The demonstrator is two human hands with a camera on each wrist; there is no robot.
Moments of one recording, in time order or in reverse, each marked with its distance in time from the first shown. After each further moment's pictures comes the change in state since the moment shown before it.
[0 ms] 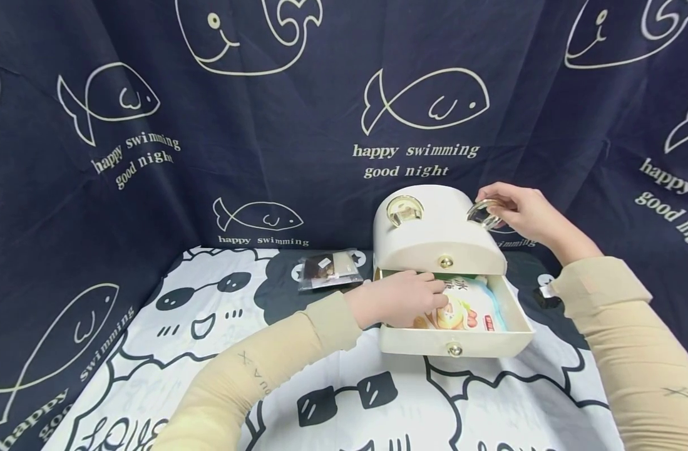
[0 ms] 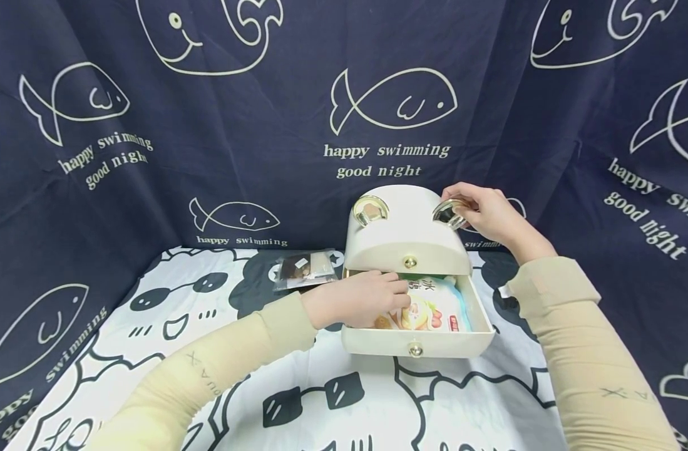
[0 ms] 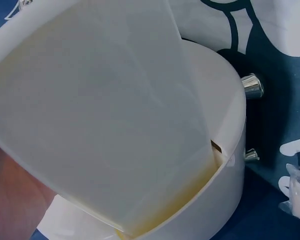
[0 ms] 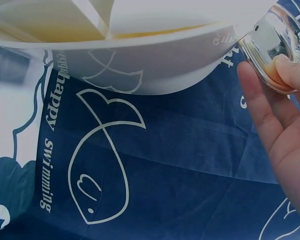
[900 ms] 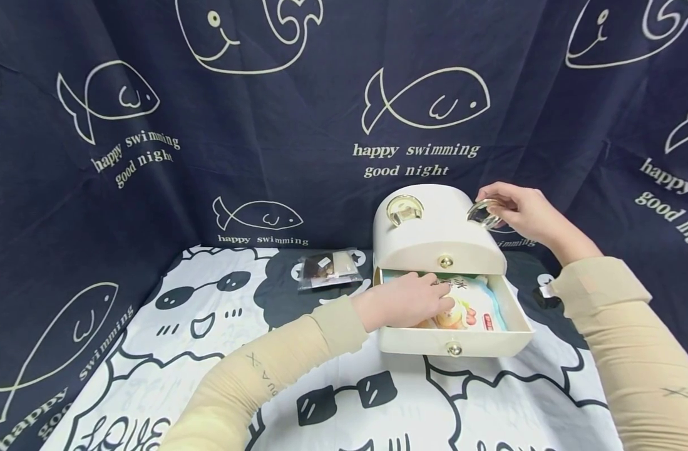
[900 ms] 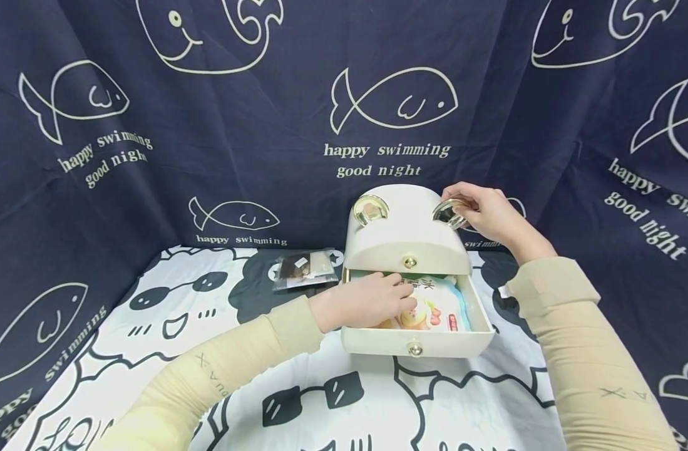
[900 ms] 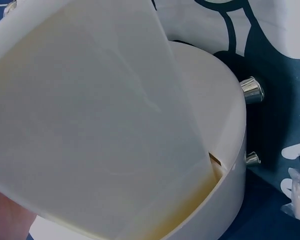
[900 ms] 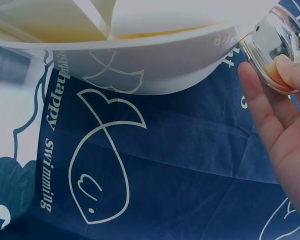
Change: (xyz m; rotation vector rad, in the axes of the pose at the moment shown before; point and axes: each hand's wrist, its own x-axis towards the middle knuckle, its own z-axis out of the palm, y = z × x) left_hand 0.006 0.006 0.008 0.072 0.099 0.002; right_hand -0.001 0.000 -0.001 0.001 -0.009 0.019
